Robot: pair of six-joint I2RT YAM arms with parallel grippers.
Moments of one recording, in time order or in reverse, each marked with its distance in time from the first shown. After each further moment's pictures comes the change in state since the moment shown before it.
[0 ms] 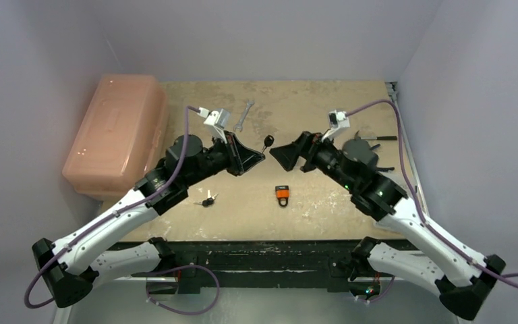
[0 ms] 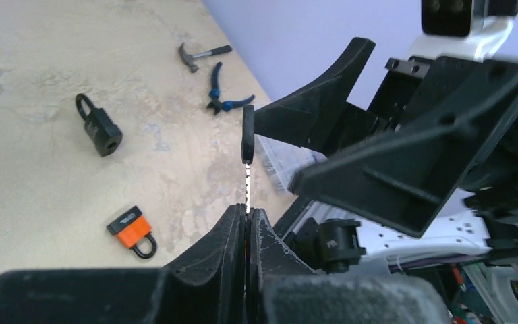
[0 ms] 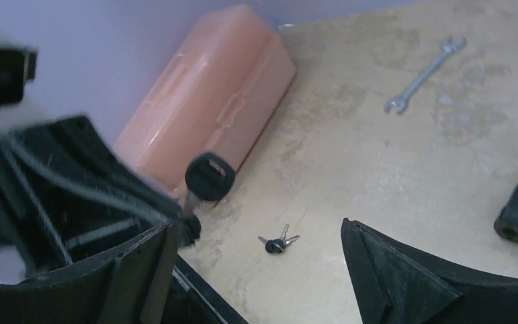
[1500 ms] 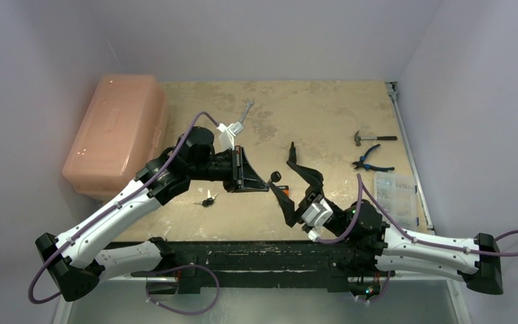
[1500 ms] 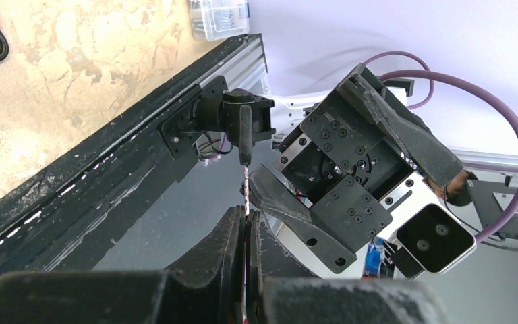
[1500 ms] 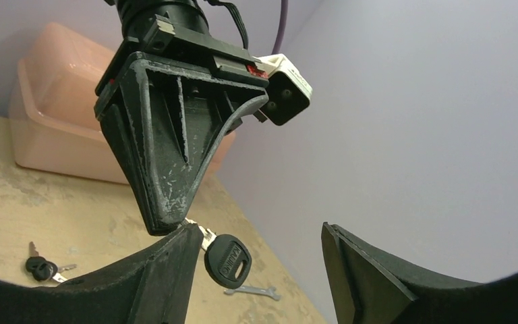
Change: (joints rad) left arm 0.025 0.069 0.171 -0.414 0.440 -0.392; right arm 0.494 -0.266 -0.566 0.821 0.166 -1.462
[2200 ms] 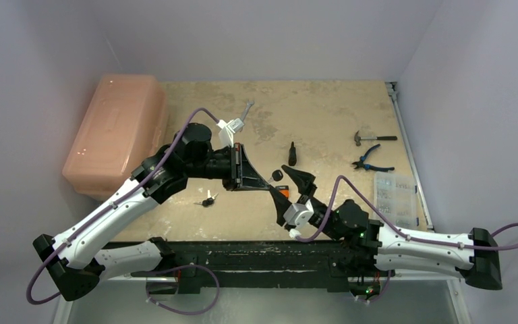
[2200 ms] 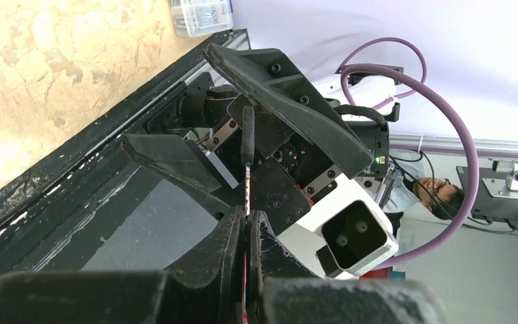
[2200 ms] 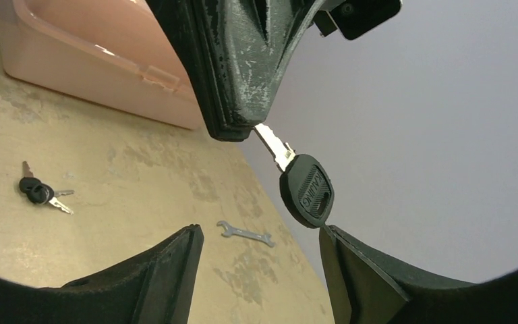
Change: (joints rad) left arm 0.001 0.005 0.062 -0.037 0.018 0.008; right arm 0.031 0.058 0.001 -0.113 0.113 -0.072
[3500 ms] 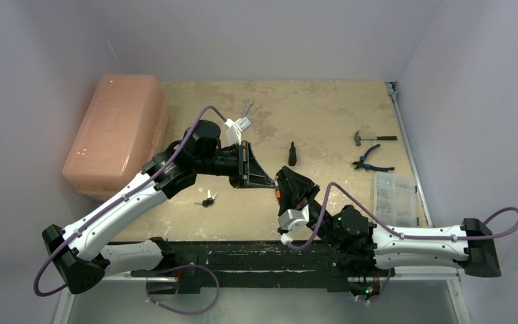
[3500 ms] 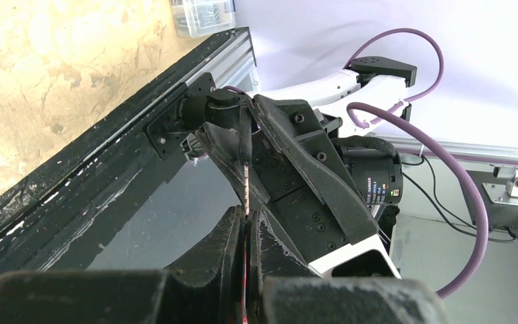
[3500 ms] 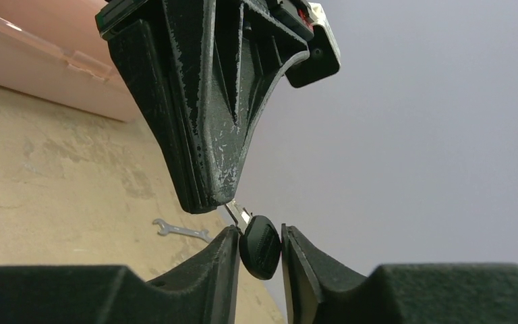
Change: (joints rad) left arm 0.000 0.068 0.000 0.053 0.019 -0.008; right arm 0.118 0.061 0.000 0.193 0.220 -0.247
